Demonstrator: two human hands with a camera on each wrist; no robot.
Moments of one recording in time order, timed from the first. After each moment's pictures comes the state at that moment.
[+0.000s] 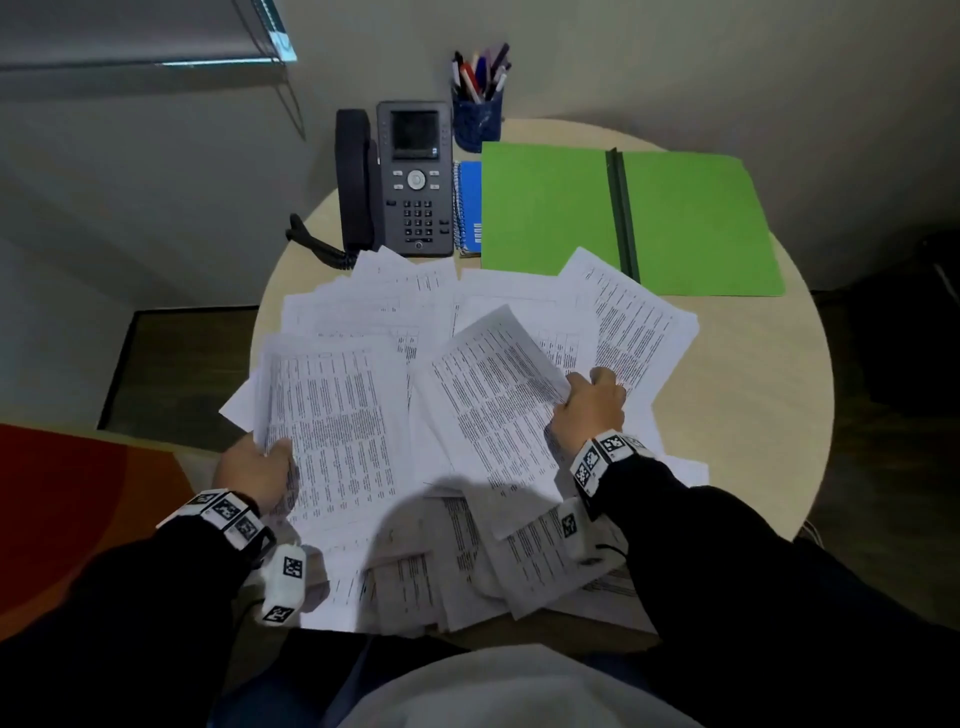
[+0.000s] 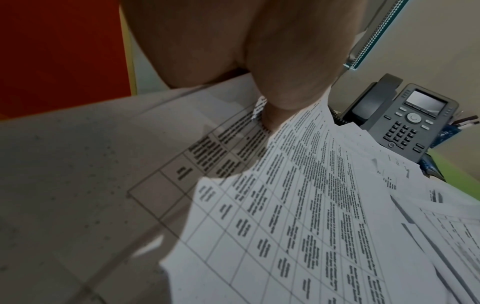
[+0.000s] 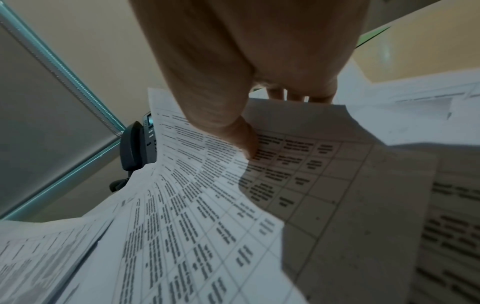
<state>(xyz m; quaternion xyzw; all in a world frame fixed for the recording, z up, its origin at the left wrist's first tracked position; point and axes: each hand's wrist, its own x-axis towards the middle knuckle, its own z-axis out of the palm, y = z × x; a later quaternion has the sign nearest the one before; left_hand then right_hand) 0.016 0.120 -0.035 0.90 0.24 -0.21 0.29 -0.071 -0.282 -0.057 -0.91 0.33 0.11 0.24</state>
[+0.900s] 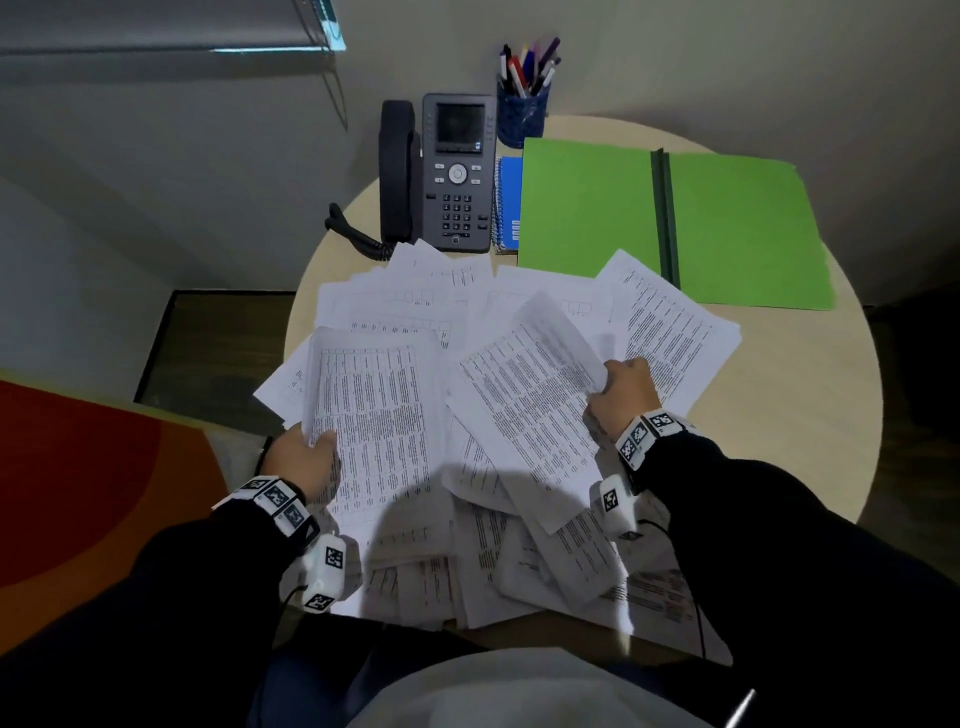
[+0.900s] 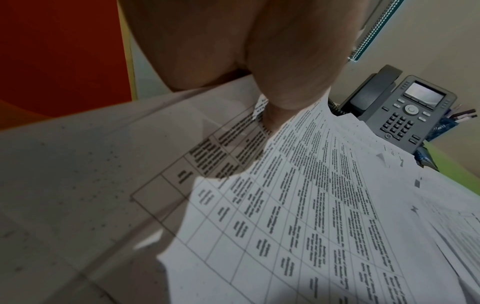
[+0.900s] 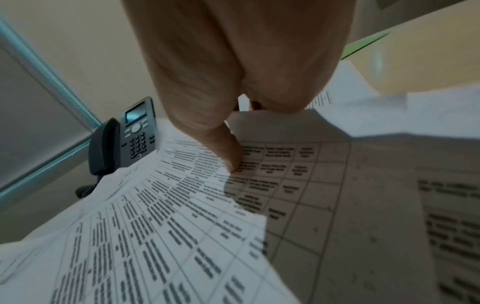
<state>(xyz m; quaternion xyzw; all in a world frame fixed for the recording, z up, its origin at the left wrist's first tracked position) 0.004 0.099 -0.029 0.90 0.23 -0.23 0.29 -0.042 -0.309 -0.058 -0.91 0.28 0.14 0.26</state>
